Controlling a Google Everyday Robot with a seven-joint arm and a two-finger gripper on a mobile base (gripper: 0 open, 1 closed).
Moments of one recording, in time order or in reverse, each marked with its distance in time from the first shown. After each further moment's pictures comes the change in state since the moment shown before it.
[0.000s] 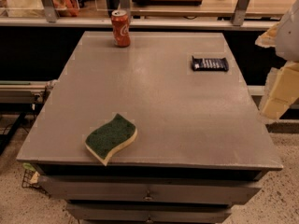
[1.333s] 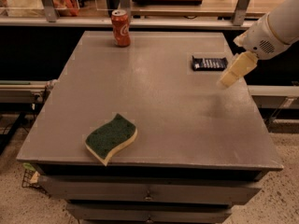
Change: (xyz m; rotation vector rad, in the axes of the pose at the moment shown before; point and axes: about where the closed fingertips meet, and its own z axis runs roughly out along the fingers) arm -0.013 -0.127 0.110 0.006 -0.306 0.234
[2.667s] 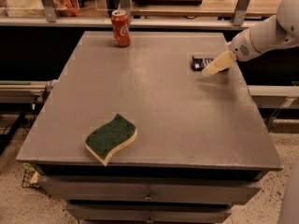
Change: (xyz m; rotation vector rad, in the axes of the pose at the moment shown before) arm 0.003 -0.101 0.096 0.018 -0.181 0.195
